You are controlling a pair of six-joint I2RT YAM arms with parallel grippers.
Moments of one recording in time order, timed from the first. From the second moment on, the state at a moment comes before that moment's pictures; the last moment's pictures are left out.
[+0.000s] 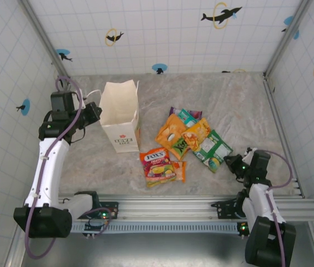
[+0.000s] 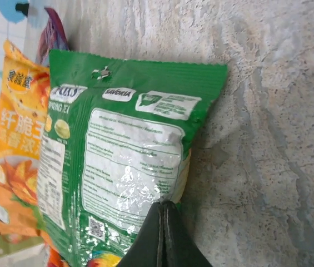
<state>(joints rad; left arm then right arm) -0.01 1.10 1.16 -0.75 0.38 -0.39 -0.24 0.73 0.05 -0.09 -0.62 0.72</state>
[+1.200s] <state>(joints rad) -0.03 1.11 1.14 -0.70 0.38 -0.39 -0.03 0.94 0.13 0.02 -0.61 0.74</state>
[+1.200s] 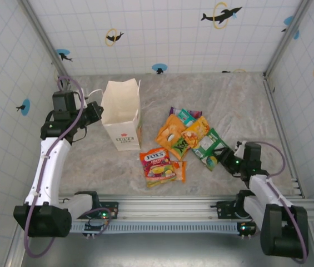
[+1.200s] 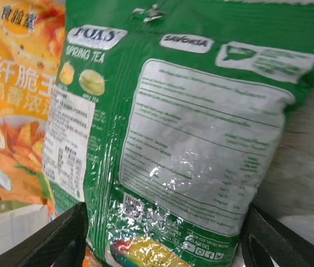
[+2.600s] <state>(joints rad) -0.03 1.12 1.14 -0.68 0.38 -0.39 0.09 1.24 0.23 0.28 -0.38 0.78</state>
